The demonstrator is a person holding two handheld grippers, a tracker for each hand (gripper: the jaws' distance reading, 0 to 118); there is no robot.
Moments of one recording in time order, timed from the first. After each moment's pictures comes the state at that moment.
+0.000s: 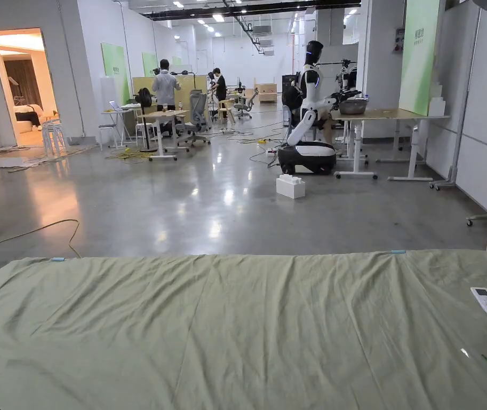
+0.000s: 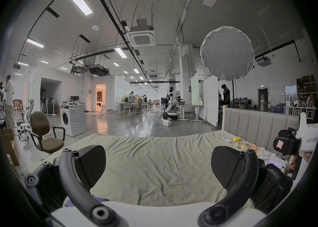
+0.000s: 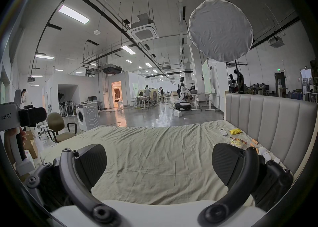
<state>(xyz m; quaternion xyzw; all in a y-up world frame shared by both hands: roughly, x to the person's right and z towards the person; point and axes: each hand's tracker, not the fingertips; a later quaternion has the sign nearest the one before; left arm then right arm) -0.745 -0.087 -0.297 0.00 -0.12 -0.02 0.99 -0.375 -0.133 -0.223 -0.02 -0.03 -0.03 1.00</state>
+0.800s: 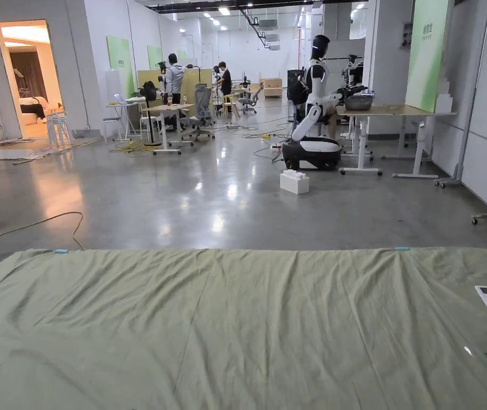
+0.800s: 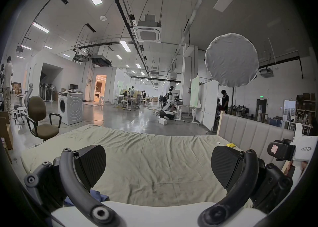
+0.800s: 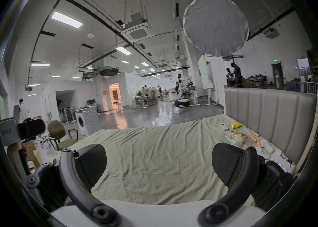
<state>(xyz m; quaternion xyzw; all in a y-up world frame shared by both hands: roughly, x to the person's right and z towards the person) -0.756 -0.081 -0.294 -0.02 -0.13 0.04 0.99 -0.383 -0.114 -0.225 -0.03 -0.05 -0.07 1.00</state>
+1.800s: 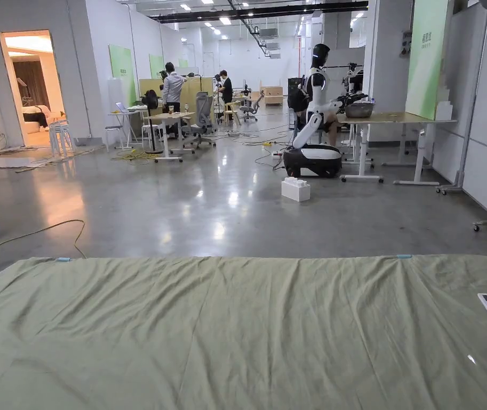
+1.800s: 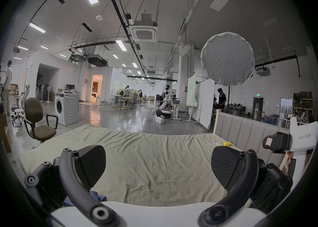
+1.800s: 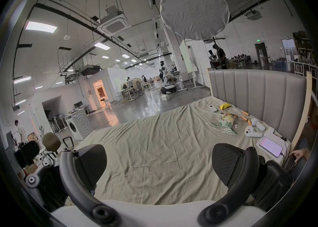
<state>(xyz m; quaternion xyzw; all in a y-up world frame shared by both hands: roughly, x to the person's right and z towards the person) -0.747 -0.076 -0.291 -0.02 -0.15 0.03 0.99 -0.385 -0.092 -0.230 -0.10 -0.11 -0.14 0.98</state>
